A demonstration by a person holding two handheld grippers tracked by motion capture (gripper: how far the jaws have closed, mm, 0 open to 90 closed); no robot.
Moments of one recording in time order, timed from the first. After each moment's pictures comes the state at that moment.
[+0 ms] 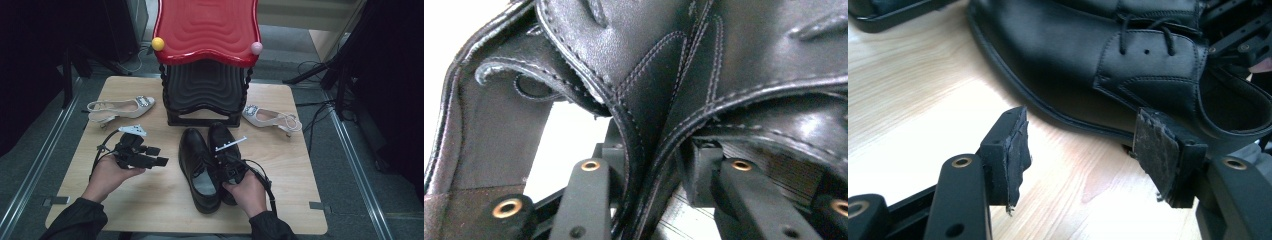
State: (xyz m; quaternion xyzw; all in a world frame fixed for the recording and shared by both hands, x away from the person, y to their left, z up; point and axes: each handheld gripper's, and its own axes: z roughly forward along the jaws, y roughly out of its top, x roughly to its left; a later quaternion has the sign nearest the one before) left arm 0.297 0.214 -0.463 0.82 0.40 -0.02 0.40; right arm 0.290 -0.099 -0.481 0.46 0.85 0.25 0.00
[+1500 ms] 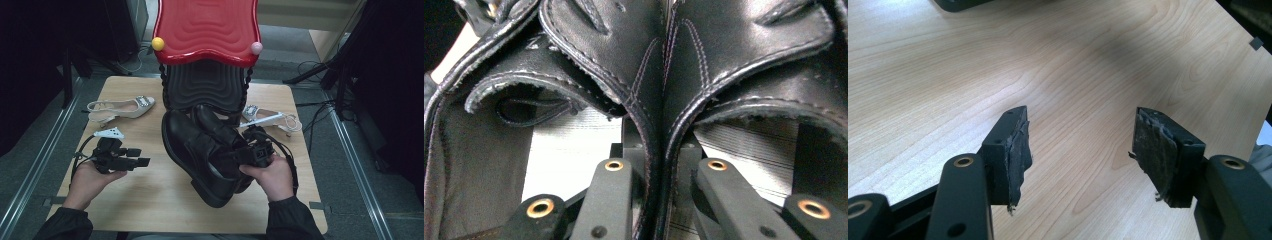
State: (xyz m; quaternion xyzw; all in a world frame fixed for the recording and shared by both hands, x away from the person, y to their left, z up) left arm 0.276 0.255 -0.463 0.80 0.44 0.01 0.41; right arm 0.296 -0.144 -0.379 0.42 0.81 0.39 -0.10
